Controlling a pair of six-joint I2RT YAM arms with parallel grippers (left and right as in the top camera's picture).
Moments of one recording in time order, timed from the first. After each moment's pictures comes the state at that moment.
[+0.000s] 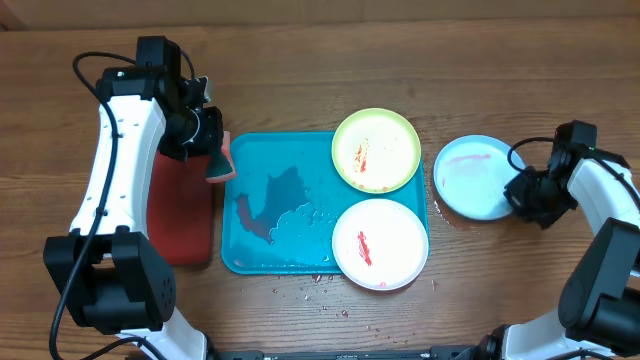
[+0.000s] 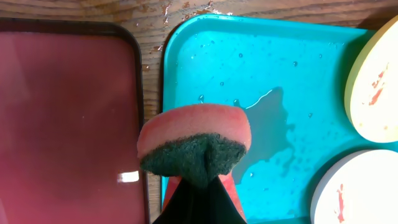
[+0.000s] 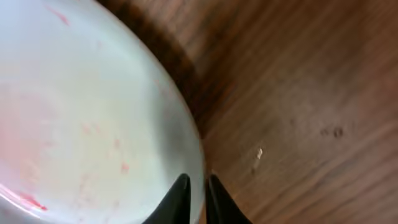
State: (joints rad) left arm 0.03 1.83 1.66 -1.24 0.21 -0.08; right arm -0.34 1.73 1.05 -0.87 -0.09 0.56
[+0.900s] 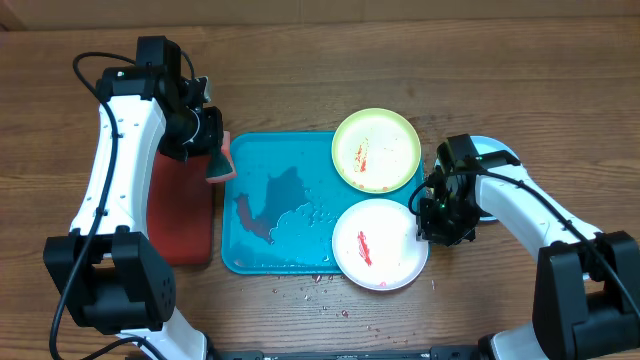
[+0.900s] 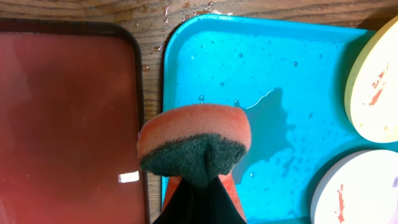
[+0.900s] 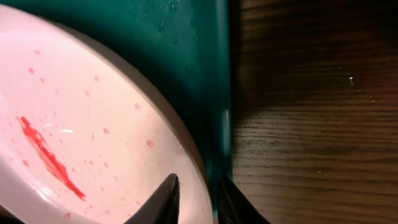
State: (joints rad) left arm 0.03 1.83 1.66 -1.24 0.21 -0.08; right arm 0.21 1.67 0.97 -0.98 -0.28 0.28
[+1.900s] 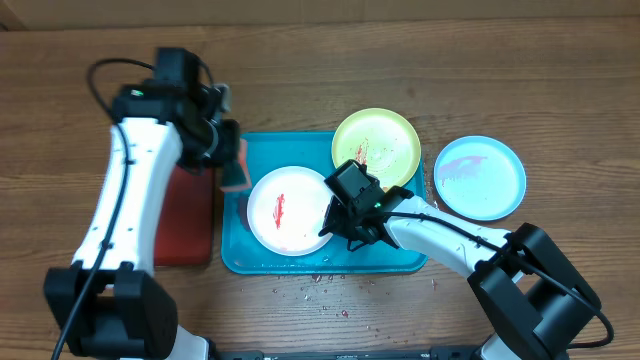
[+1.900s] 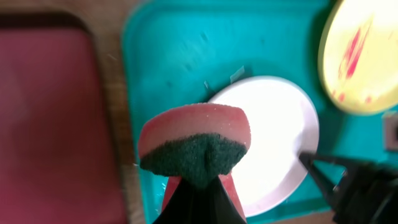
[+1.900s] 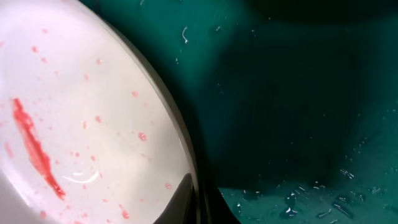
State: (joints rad) left arm -0.07 1.70 1.51 -1.17 0.20 -0.08; right arm 0.73 1.78 0.97 -0.39 -0.12 1.05
